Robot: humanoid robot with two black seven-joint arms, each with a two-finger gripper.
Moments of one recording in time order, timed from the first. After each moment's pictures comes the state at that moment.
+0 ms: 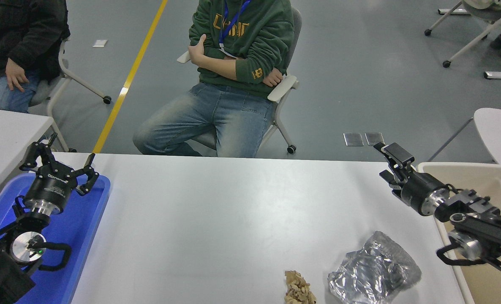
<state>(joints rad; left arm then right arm) -0.56 0.46 -0.57 -0.39 -0.23 -0.70 -0.60 0.74 -0.88 0.05 1.30 -0.59 -0.26 0.38</state>
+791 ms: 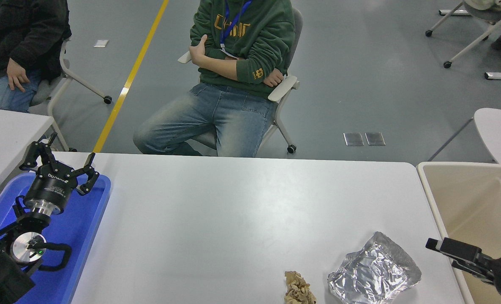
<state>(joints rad) -0.56 0.46 -0.57 -0.39 -0.23 -0.70 -0.60 0.74 -1.31 -0.21 1.64 -0.89 -0.09 0.30</state>
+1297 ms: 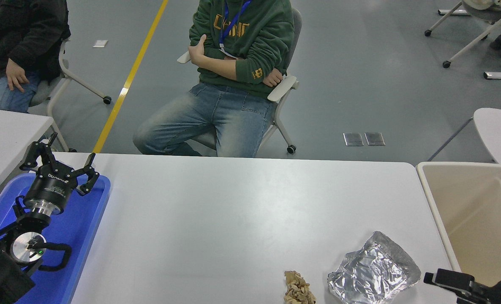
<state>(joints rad) -0.56 0.46 -0.57 -0.39 -0.23 -0.70 -0.60 0.73 -1.26 -0.22 1.73 -0.82 -0.04 0.08</state>
